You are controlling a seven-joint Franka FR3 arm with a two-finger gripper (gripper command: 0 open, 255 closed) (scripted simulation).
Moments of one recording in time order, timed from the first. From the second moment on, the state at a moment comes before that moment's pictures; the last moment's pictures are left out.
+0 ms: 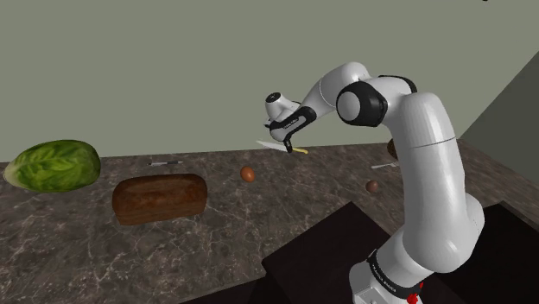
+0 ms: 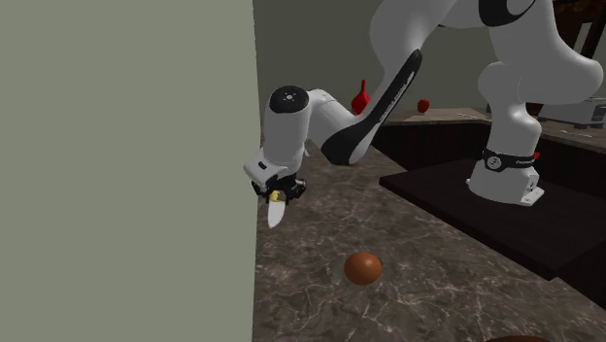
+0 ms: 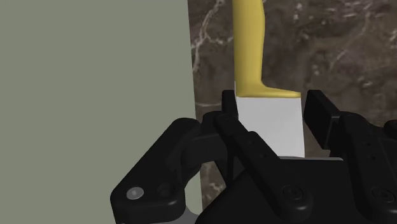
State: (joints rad) arm 0.00 0.79 -0.20 -1.63 -0.56 2.32 -0.90
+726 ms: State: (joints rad) arm 0.00 0.68 -0.19 -1.65 -0.54 2.24 -0.95
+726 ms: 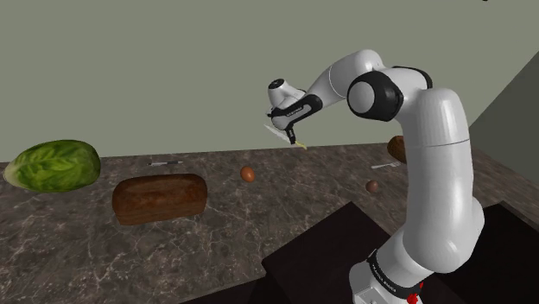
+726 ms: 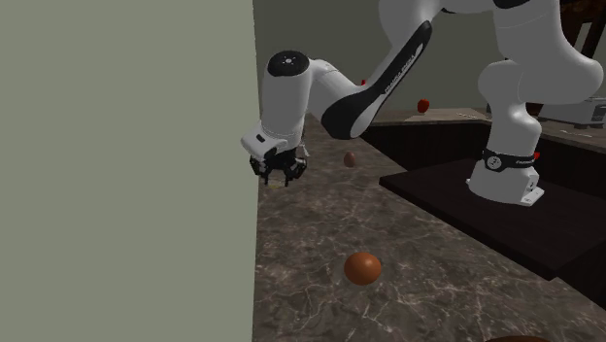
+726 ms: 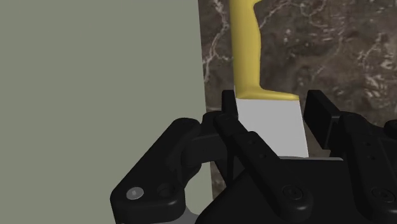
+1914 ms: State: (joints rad) arm 0.01 0.54 -0.19 -1.64 -0.52 2.10 -1.03
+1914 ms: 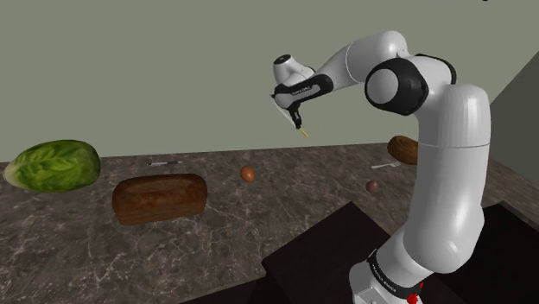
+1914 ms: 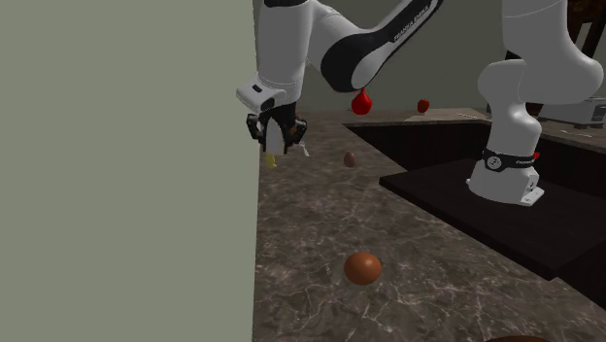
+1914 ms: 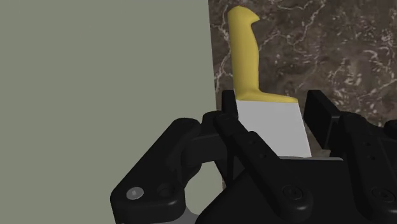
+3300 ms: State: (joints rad) arm 0.30 0.25 -0.05 -2.00 -0.52 1.97 -0.64
